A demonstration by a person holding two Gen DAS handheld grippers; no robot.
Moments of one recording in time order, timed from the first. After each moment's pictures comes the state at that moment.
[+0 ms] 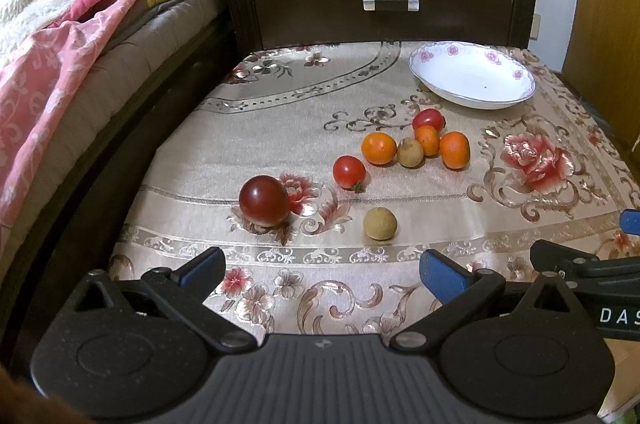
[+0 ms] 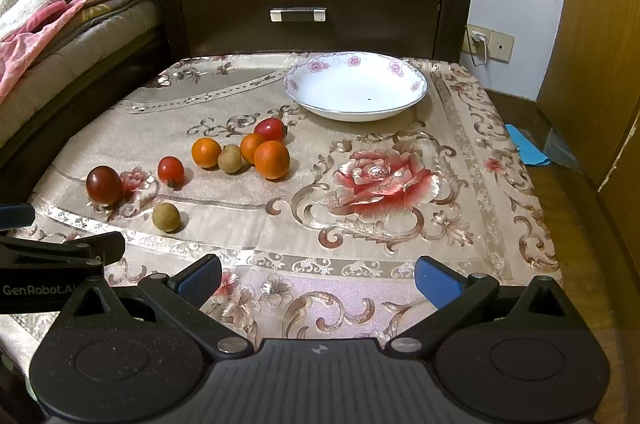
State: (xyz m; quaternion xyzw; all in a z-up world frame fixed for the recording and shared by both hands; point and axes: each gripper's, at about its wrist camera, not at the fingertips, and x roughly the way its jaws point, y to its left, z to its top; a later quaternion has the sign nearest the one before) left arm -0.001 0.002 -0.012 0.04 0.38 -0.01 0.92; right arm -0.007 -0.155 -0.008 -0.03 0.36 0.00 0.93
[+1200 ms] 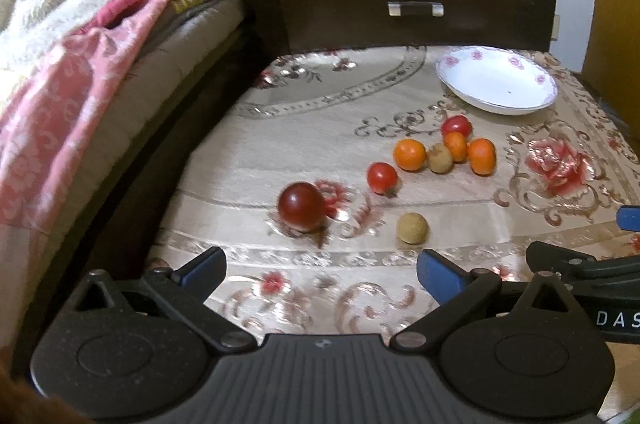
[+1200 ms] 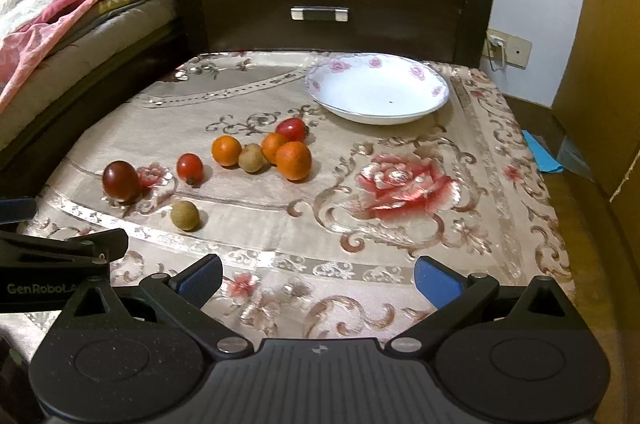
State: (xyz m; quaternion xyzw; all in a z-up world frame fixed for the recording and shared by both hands) left arm -0.003 0.017 0.001 0.05 0.38 0.02 0.92; right arm 0.000 -0.142 -0.003 -0.04 0.37 0.03 0.93
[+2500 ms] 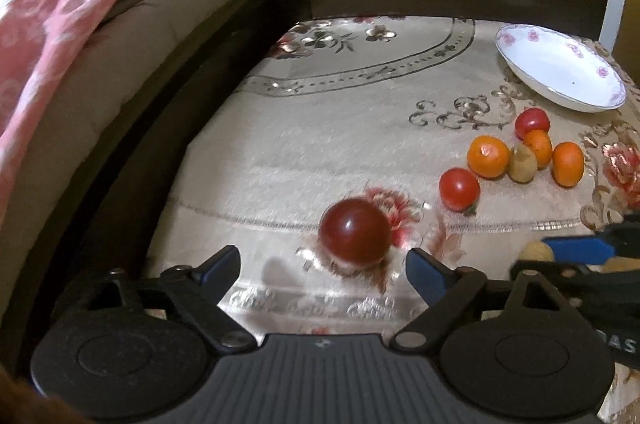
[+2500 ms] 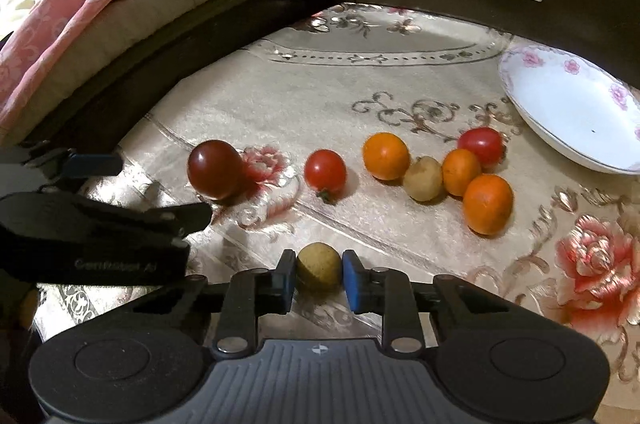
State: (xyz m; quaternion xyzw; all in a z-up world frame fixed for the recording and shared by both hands) left arm 0.082 0.055 -0.041 0.04 0.42 0.03 0.91; right arm 0.088 -0.082 -0.039 -0.07 0.44 0.22 0.87
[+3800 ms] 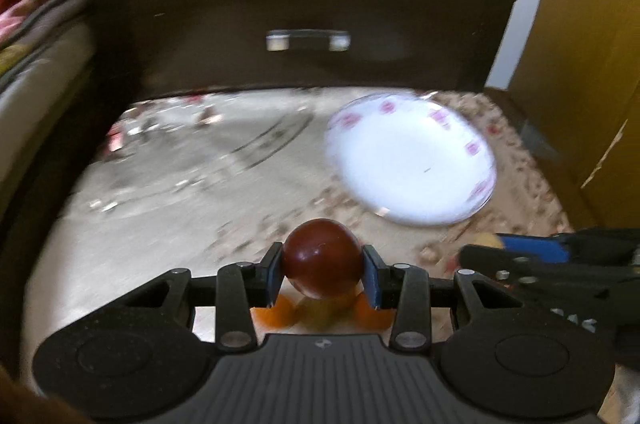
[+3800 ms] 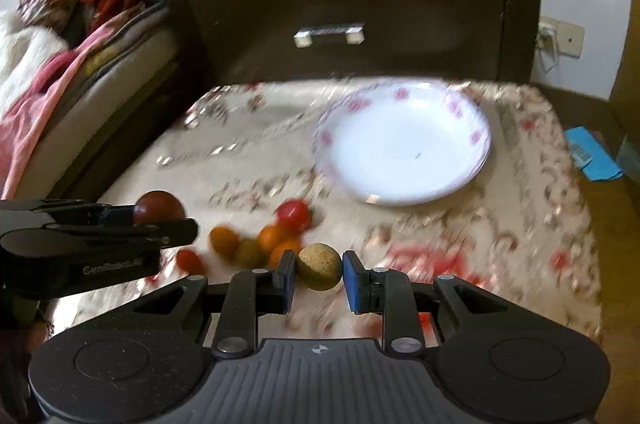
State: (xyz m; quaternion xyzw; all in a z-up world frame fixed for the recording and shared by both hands) left arm 0.164 -0.054 0.022 0.00 0.40 -0.14 0.90; right arm 0.107 -0.185 0.032 0.02 0.39 0.09 0.91
